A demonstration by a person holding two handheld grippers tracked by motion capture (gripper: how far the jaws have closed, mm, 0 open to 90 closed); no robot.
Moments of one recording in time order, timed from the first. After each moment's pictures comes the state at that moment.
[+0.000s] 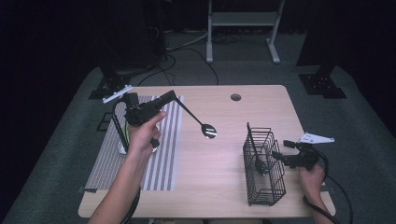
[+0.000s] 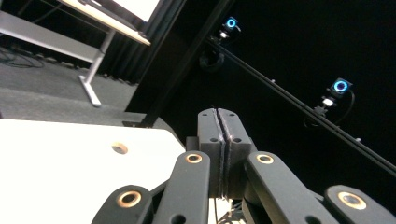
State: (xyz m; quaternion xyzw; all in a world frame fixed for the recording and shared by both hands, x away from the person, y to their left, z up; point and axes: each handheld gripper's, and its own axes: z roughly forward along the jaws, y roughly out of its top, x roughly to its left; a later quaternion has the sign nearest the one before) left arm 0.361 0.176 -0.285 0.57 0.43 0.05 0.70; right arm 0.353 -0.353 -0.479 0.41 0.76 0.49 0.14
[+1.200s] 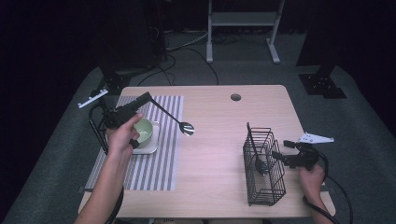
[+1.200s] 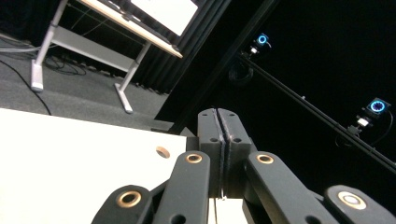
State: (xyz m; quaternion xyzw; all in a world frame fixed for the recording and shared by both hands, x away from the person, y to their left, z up) left arm 0.362 0.234 -0.297 0.54 0.48 0.09 0.69; right arm 0.354 -0.353 -0.479 0.41 0.76 0.48 0.14
